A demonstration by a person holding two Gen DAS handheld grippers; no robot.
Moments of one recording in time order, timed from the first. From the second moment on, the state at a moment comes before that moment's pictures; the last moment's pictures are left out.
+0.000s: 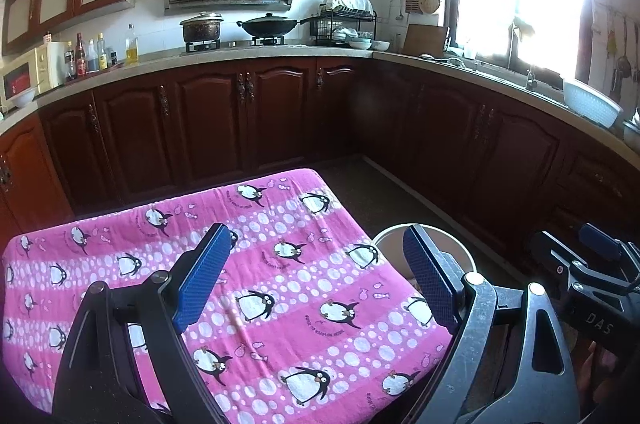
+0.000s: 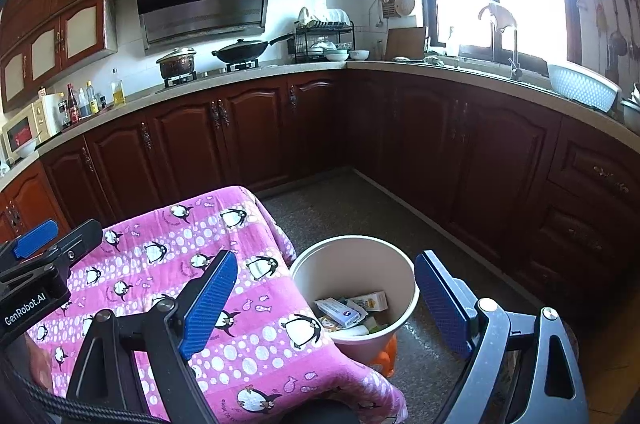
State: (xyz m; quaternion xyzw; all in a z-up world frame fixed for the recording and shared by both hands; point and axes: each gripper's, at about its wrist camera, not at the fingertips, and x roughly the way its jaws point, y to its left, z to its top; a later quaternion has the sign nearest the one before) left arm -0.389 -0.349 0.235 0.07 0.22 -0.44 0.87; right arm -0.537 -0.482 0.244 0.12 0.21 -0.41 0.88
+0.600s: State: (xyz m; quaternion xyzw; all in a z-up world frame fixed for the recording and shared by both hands) left arm -0.391 -0.347 0.236 0.08 0.20 -0.42 0.88; right arm -0.535 -0.482 0.245 0.12 0.22 -0.40 0.88
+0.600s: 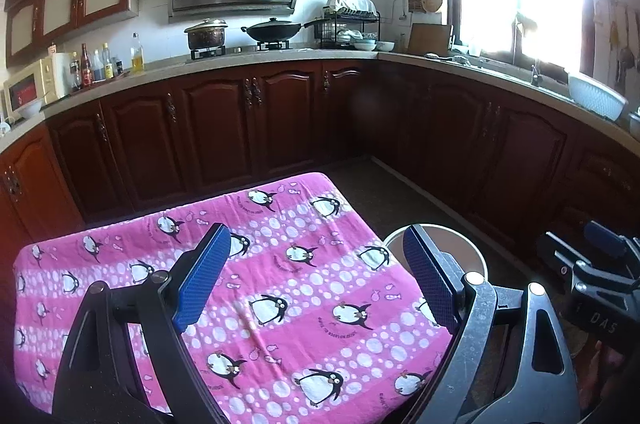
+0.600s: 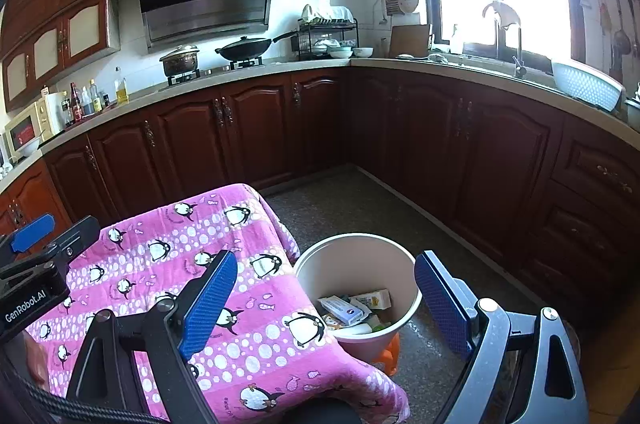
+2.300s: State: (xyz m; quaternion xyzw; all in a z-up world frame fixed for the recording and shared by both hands) left arm -0.402 -0.348 0.238 0.08 0.19 -0.42 0.88; right arm -0.537 -0.475 0.248 0.11 0.21 -0.41 0.88
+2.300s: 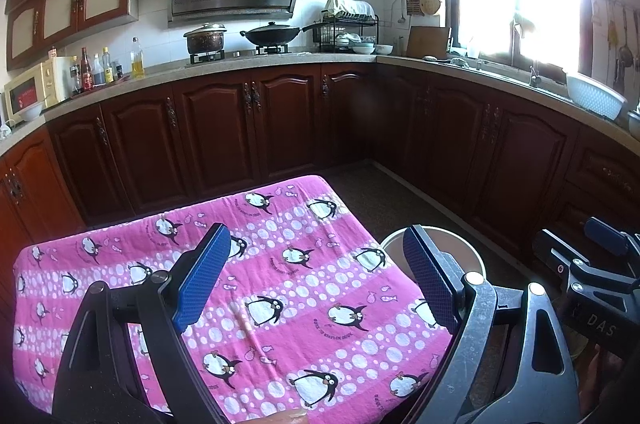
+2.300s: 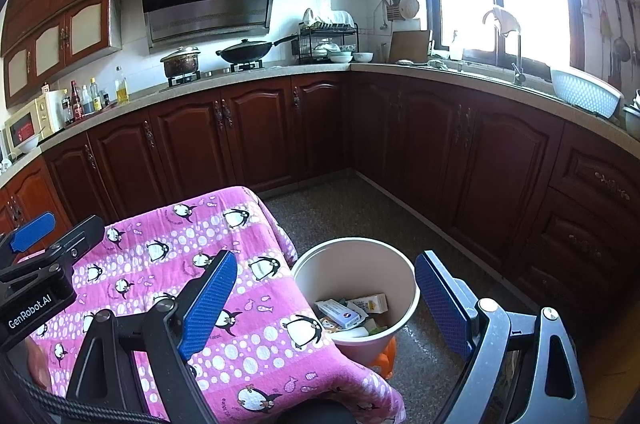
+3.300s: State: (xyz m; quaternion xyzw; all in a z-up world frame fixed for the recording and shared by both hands) left arm -0.395 -0.355 0.227 0.09 0.19 -0.43 0.88; right arm -0.535 -0.479 0.240 0.12 0.22 -0.42 0.87
